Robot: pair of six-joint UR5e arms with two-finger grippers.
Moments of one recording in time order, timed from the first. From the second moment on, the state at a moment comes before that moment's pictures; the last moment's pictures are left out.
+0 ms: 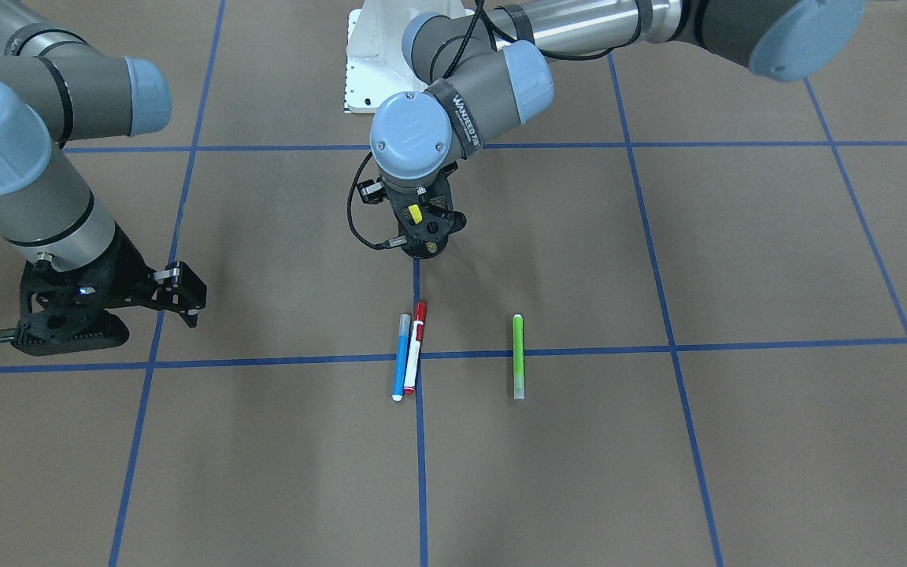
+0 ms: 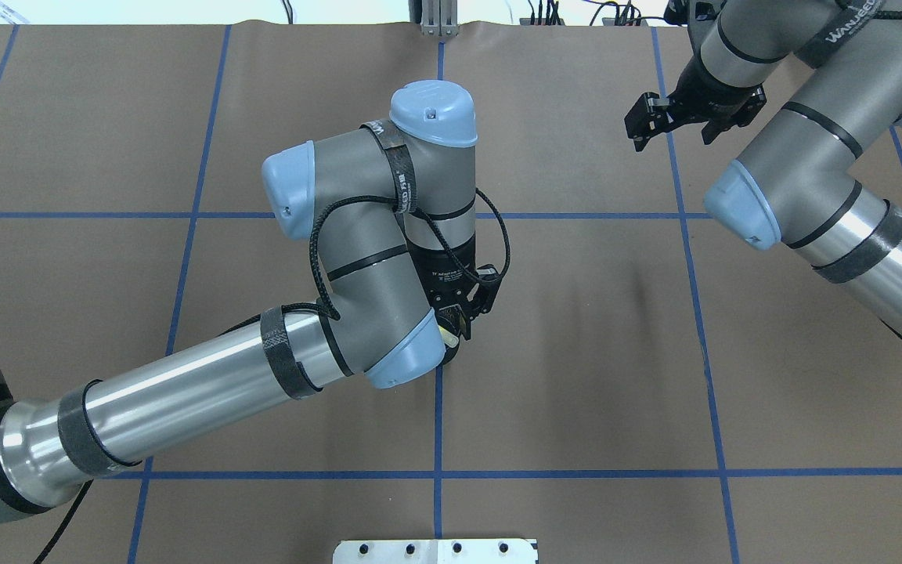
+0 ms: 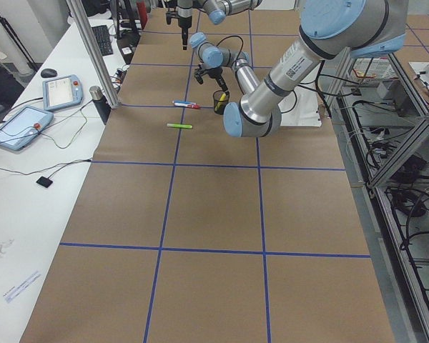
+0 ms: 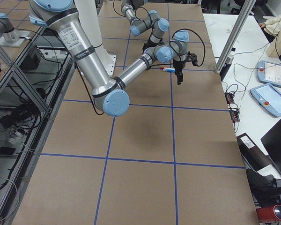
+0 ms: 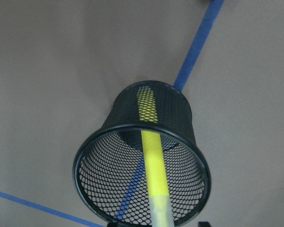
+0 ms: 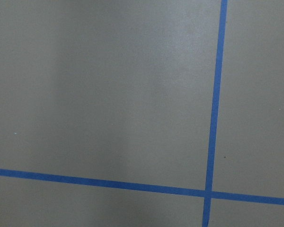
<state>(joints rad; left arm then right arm) -0.56 -2.58 -1.36 -1.31 -2.37 -1.40 0.97 -1.01 1.68 -1.65 2.09 0.71</state>
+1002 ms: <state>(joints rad) -0.56 -2.58 -1.36 -1.31 -2.37 -1.40 0.95 -1.01 1.67 -1.64 2.08 0.71</state>
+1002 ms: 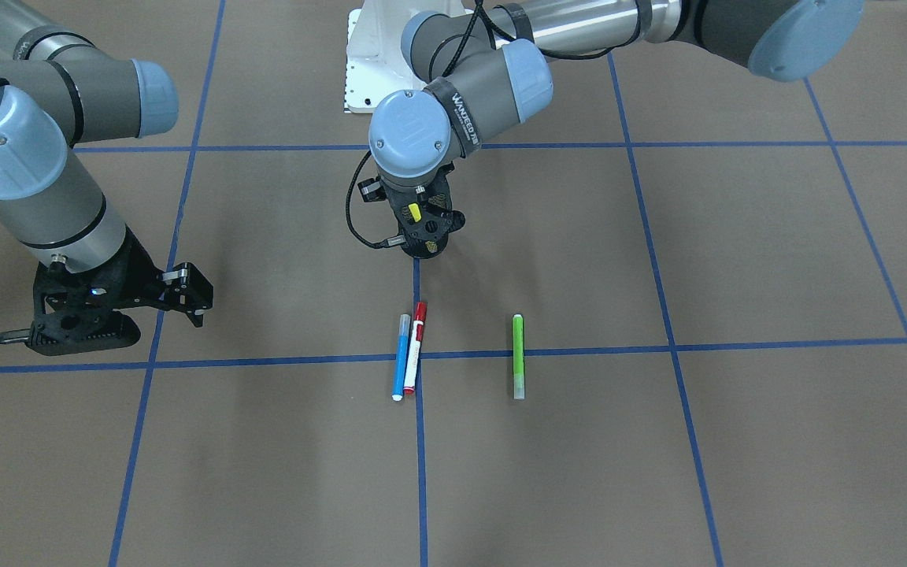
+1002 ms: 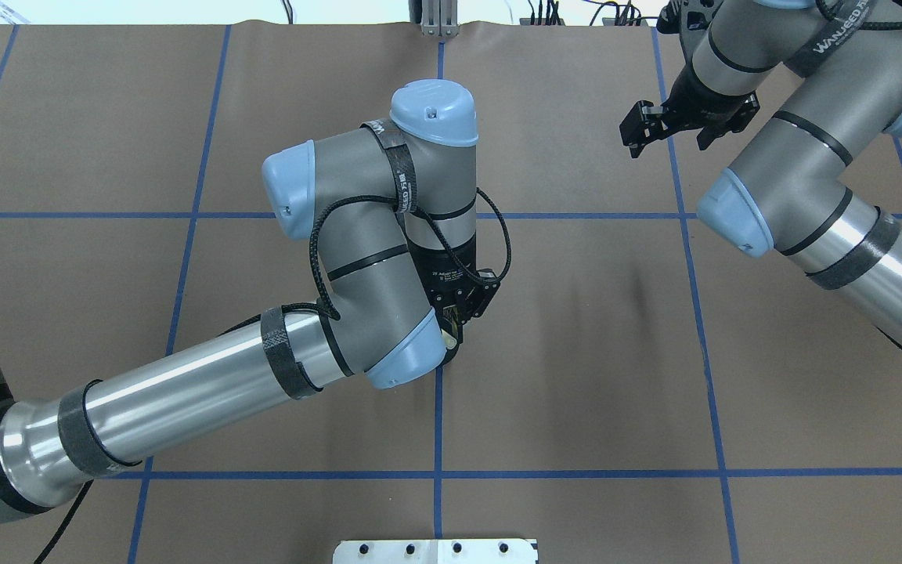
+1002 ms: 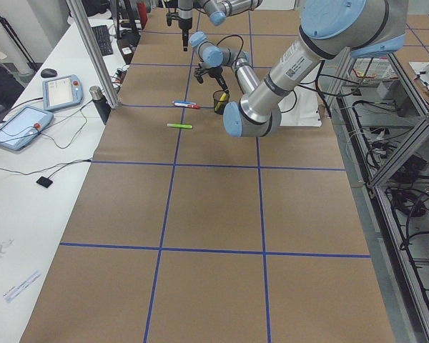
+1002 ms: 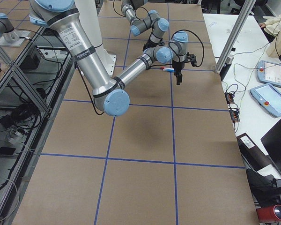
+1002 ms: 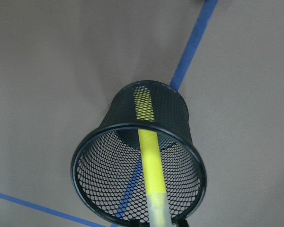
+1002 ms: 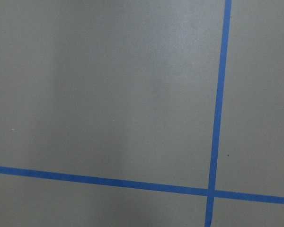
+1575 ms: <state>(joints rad) -0.56 -2.57 -1.37 -1.31 -2.37 -1.39 0.95 -1.01 1.67 -1.64 2.07 0.71</state>
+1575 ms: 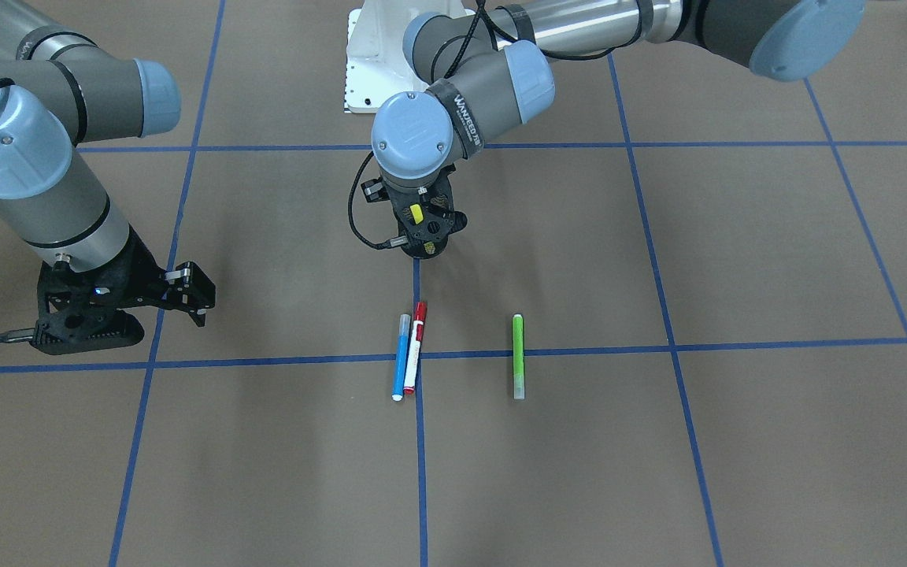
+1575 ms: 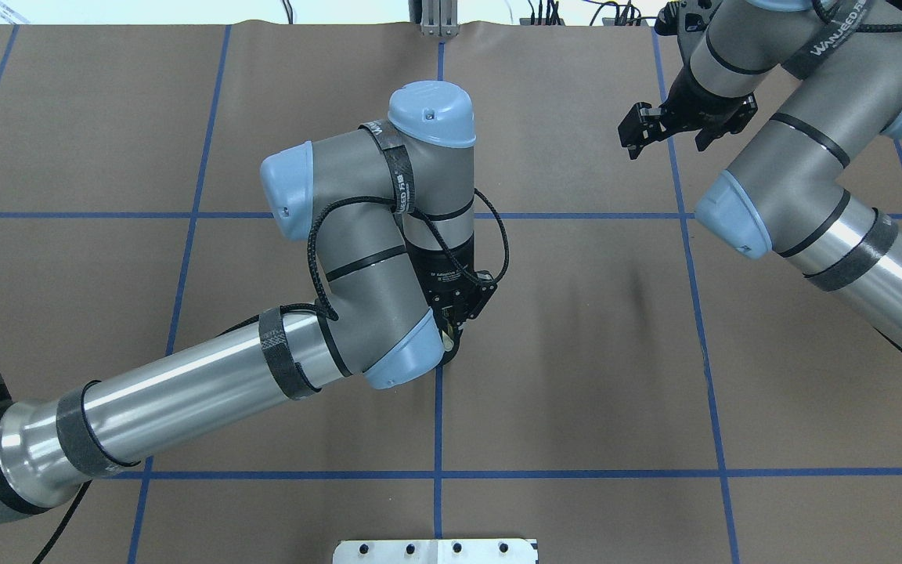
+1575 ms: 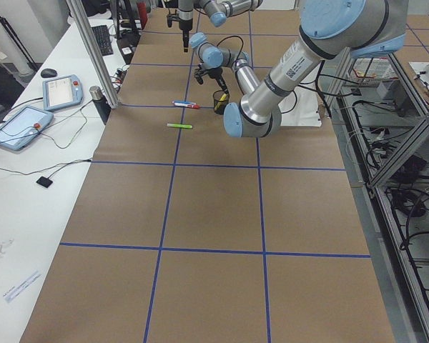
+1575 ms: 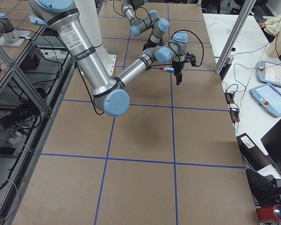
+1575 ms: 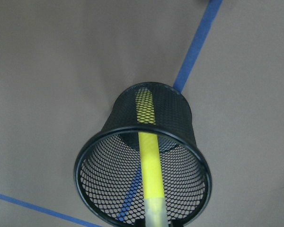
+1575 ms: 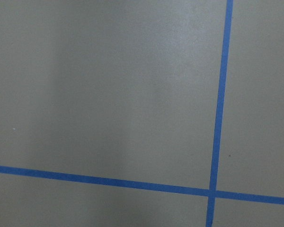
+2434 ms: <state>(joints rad) -0.60 -2.55 -1.49 -1.24 -2.37 -1.38 0.94 -1.01 1.67 -1.64 2.06 0.71</state>
